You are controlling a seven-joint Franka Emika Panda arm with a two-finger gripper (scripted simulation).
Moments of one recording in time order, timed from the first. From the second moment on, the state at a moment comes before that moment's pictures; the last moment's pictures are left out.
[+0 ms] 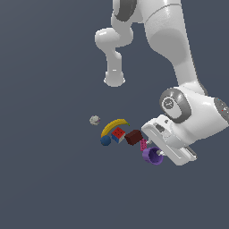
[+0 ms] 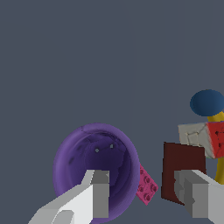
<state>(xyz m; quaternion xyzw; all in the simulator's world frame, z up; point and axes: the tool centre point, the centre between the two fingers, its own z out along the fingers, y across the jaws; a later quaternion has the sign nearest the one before) 0.100 0.173 0.118 0.92 -0.36 0.05 0.17</state>
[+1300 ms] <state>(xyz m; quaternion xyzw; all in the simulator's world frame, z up) 0.098 0.161 0.091 0.91 -0.36 0.05 0.18</state>
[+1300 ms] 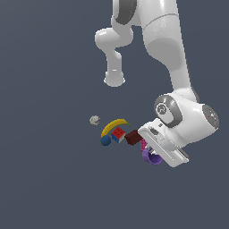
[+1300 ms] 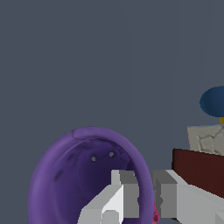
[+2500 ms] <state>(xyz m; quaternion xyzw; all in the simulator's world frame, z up) 0.047 0.071 0.205 0.92 -0.36 0.05 0.17</state>
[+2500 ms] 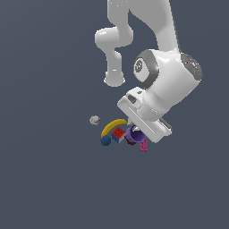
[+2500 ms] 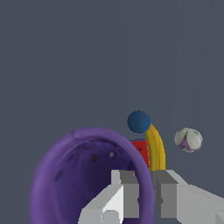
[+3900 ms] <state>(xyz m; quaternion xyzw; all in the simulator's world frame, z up) -0.042 -0.097 0.429 0.91 -0.36 0.05 0.17</state>
